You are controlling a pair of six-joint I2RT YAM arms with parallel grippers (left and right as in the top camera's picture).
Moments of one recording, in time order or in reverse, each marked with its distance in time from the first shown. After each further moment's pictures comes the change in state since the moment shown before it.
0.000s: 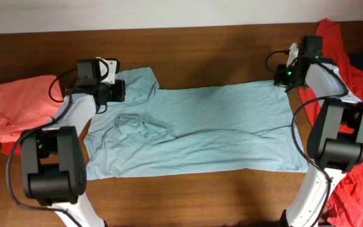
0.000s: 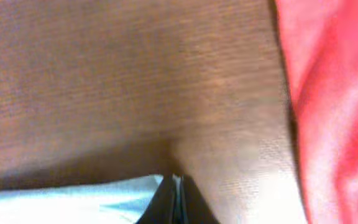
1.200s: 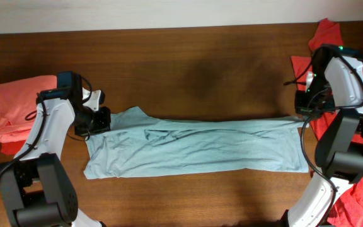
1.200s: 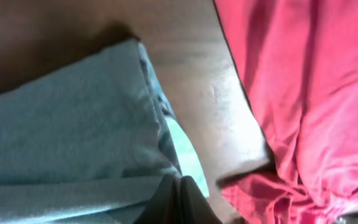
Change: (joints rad) left arm 0.108 -0.190 0.000 -0.750 0.008 -0.043; right arm -0.071 -0.100 0.079 -0.796 0.231 0.011
